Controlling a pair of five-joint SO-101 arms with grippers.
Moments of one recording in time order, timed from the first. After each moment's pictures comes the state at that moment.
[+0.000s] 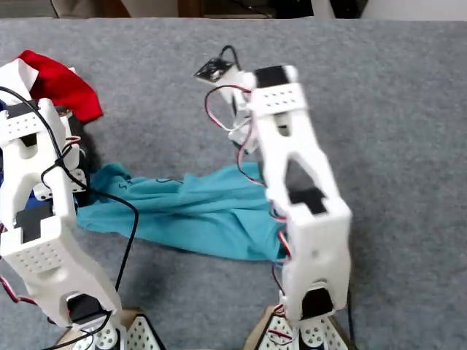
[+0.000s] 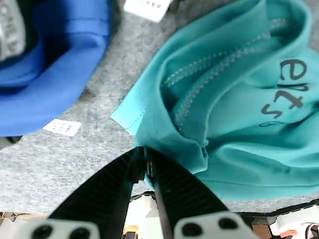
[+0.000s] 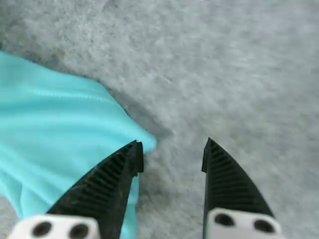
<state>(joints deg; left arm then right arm) -24.7 20.7 -4.2 100.2 -16.0 -17.6 37.9 -34.1 93.6 25.5</state>
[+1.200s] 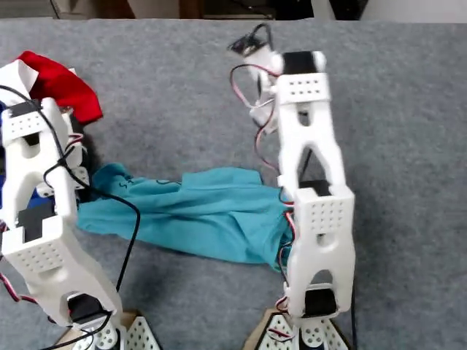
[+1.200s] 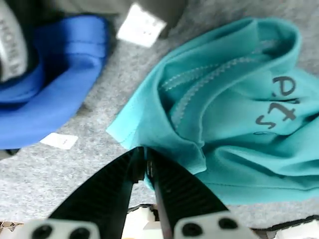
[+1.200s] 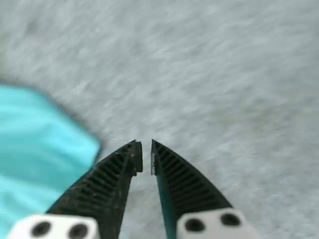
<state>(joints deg) -22.4 20.7 -4.1 96.9 -13.6 -8.4 43.3 -52.0 96.7 21.6</state>
